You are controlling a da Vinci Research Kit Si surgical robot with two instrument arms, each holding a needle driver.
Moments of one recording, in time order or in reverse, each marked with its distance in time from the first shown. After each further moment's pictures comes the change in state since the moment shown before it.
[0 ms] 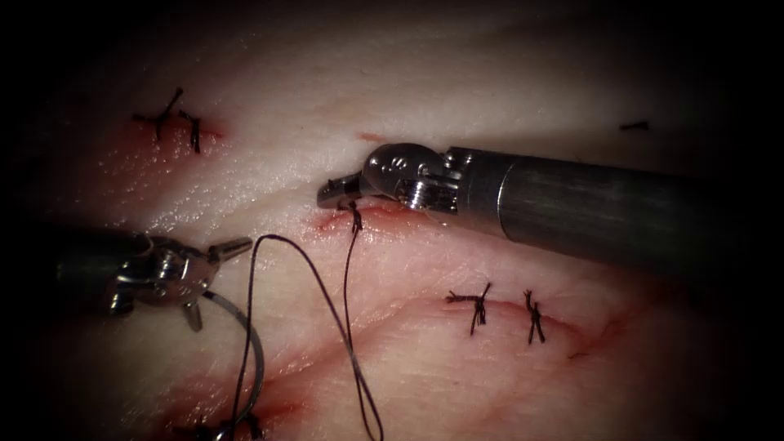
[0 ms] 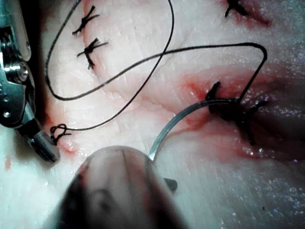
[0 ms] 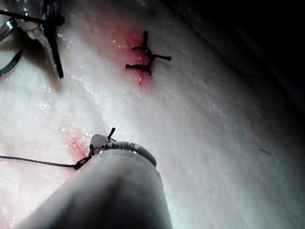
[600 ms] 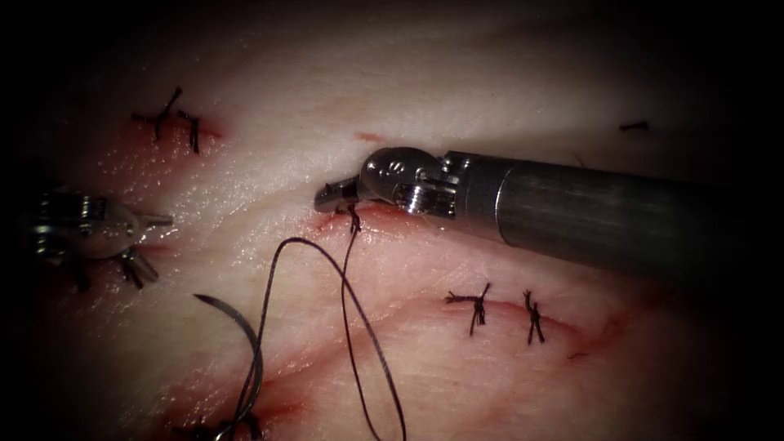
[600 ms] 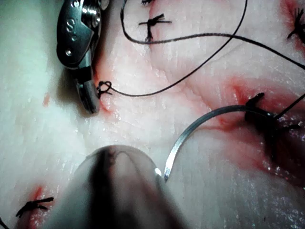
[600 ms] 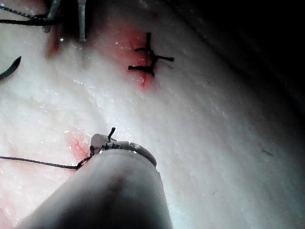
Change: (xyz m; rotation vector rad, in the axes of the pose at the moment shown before) right arm 0.000 0.000 0.000 -0.001 0.006 -0.005; left arm -0.002 -0.002 -0.008 0.088 0.215 -0.387
